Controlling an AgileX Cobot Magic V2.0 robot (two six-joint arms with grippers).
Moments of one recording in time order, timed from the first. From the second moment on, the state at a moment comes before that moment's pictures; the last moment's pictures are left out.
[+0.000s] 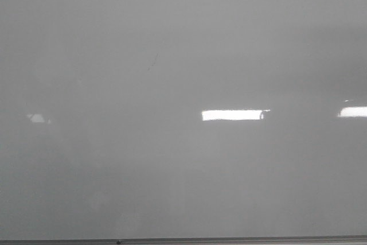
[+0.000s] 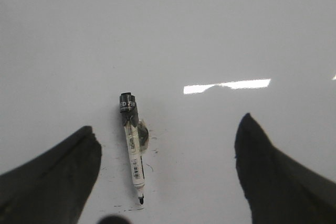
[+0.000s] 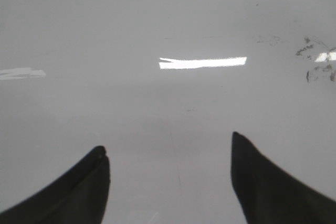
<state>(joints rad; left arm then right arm) -0.05 0.35 -0.36 0.05 0.20 0.01 -0.01 0.33 -0.43 0.09 0.35 0.01</state>
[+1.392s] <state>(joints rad) 0.11 1.47 -0.53 0.13 -0.30 -0.06 -0.01 0.33 -0.43 0.09 0.35 0.01</state>
